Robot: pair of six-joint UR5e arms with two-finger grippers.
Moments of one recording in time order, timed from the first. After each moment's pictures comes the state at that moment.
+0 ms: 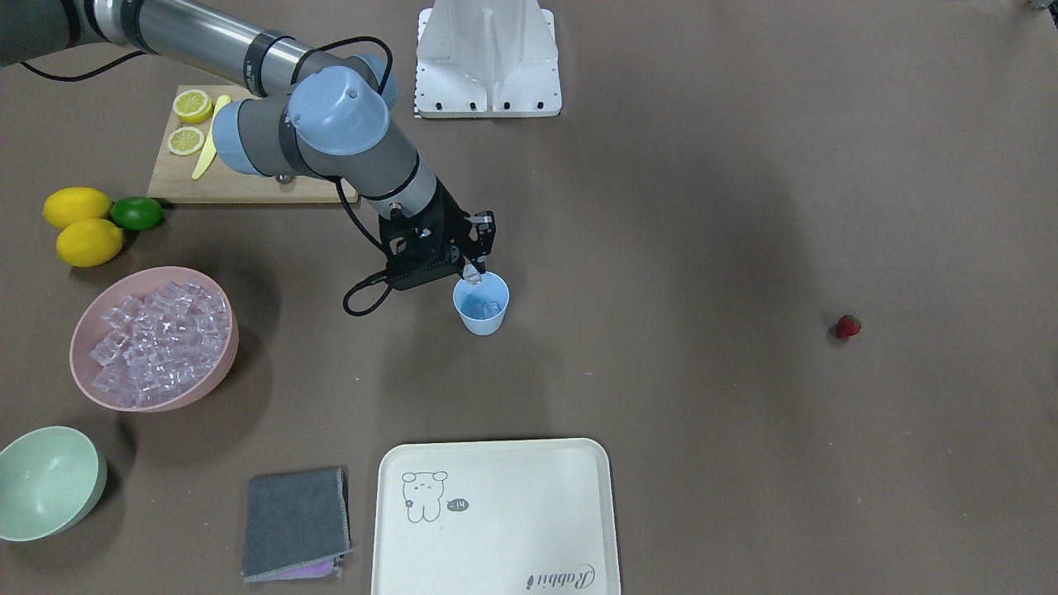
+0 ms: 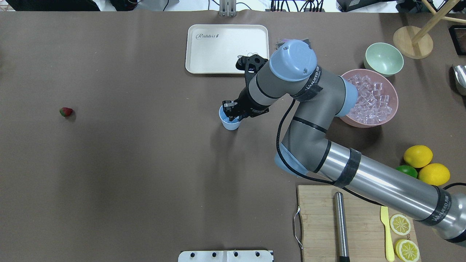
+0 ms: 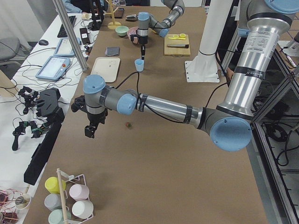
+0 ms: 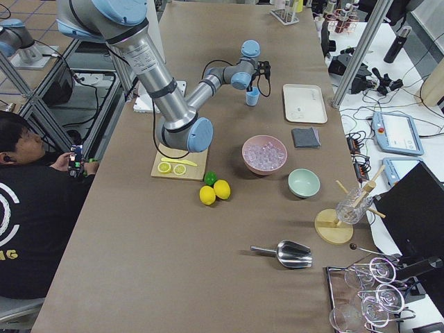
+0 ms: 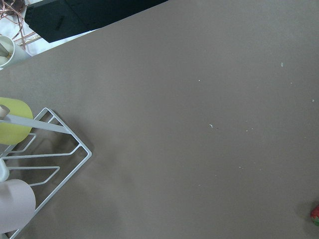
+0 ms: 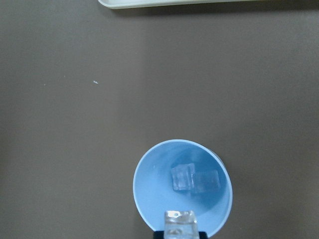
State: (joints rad) left arm -1.49 -1.84 -1.53 -1.69 -2.24 0.05; right arm 0.63 -0.85 1.51 -1.17 2.08 1.15
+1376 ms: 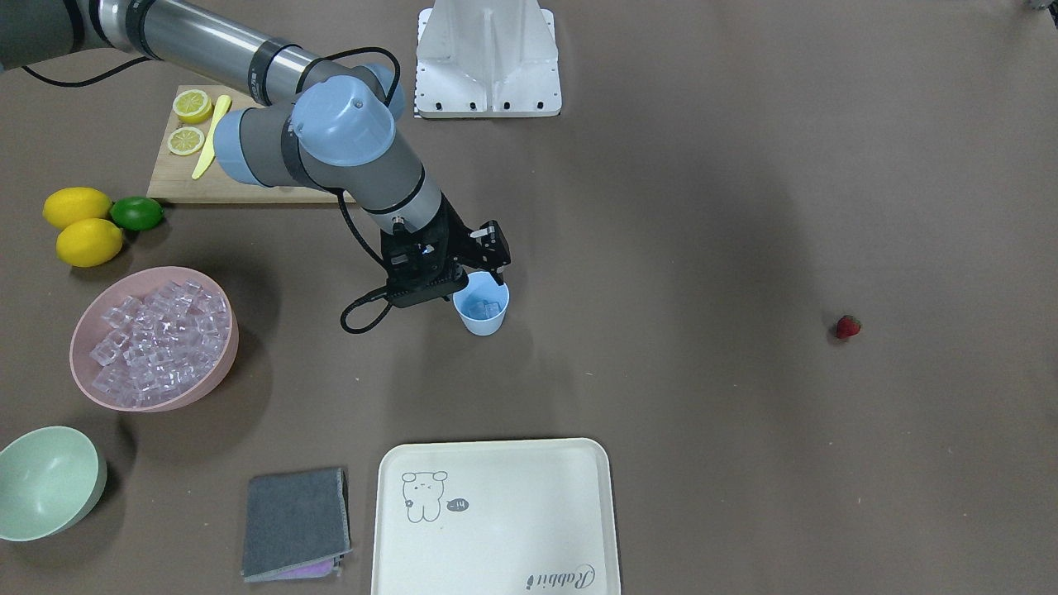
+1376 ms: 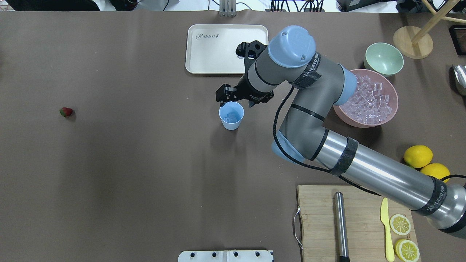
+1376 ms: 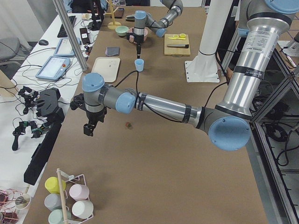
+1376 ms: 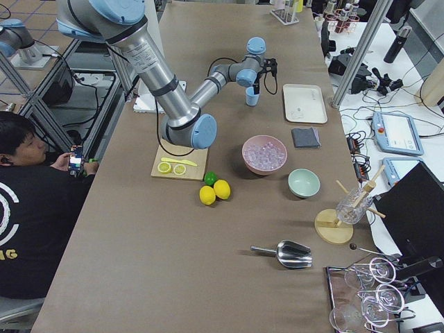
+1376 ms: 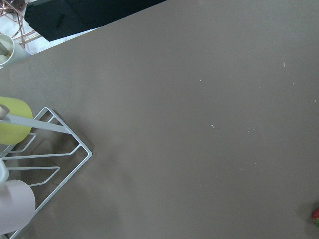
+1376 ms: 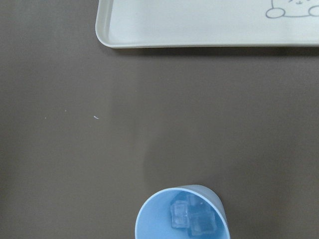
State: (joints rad) left arm -1.49 -1.86 -1.54 -1.70 -2.25 0.06; right arm 0.67 -0.82 1.48 -1.17 2.07 1.14
